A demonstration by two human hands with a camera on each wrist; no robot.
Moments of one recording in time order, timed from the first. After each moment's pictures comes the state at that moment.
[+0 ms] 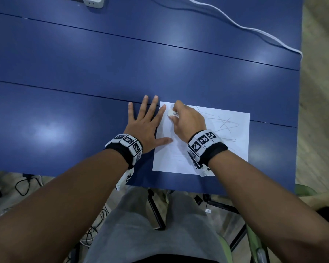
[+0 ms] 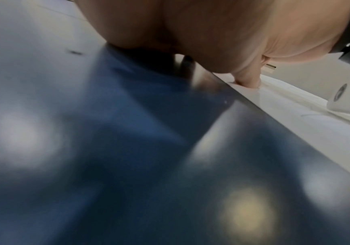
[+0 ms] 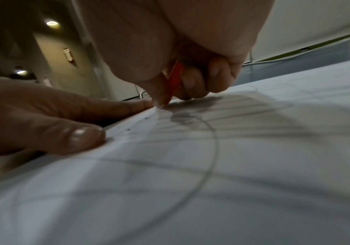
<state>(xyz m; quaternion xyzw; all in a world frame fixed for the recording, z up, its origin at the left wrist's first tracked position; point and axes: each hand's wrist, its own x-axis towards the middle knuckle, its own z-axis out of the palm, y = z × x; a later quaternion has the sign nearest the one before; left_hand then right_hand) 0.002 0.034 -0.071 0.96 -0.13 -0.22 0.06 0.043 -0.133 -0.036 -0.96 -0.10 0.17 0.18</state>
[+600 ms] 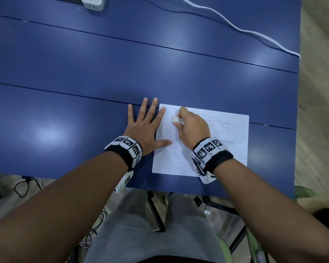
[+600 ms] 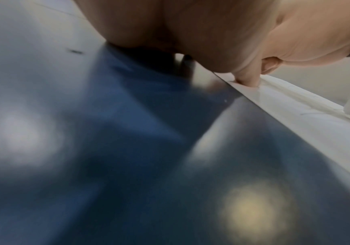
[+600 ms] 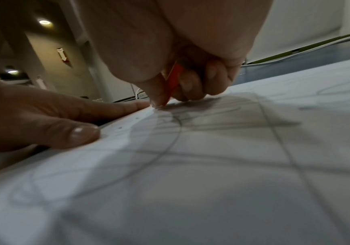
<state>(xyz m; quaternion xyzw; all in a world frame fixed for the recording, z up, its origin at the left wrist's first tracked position) 0.002 0.035 -0.073 0.97 -0.13 -0.22 0.06 0.033 -0.149 -0.040 -0.96 -0.09 0.16 0.20</state>
